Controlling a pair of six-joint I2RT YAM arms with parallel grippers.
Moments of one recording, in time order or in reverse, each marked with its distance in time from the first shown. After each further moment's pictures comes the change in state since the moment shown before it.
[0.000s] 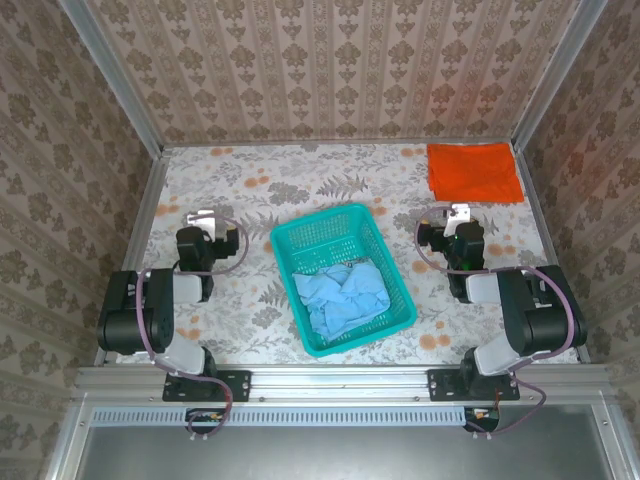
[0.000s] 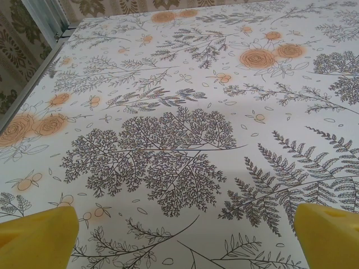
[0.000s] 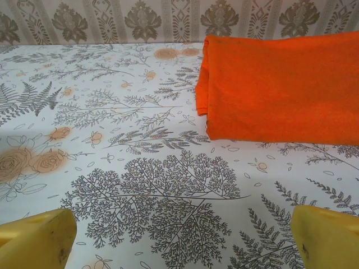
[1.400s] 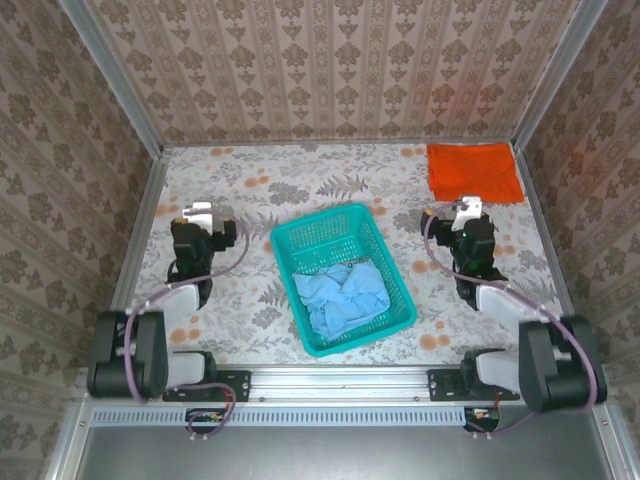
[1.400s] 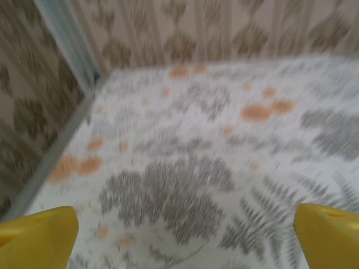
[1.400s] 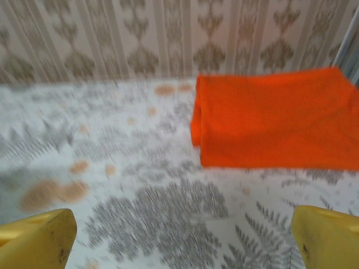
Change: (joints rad) left arm -0.082 -0.301 0.015 -0.153 -0.109 -0.003; right arm 0.018 -0.351 0.032 -0.290 0.043 0.063
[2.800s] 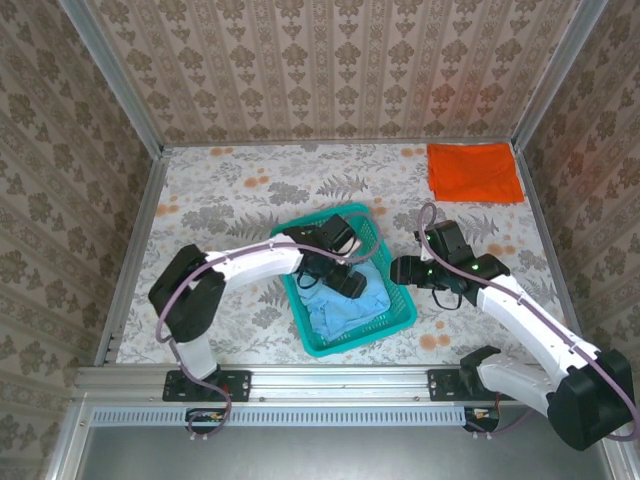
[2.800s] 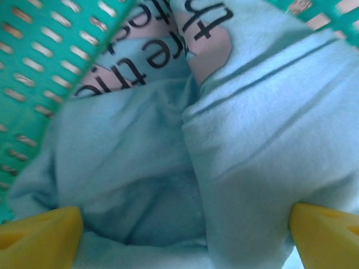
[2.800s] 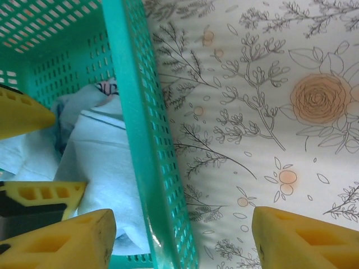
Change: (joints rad) left arm -0.837 0.558 0.811 -1.210 0.302 -0.349; right arm 0.334 -0.131 0.306 -1.172 -0.256 0.380
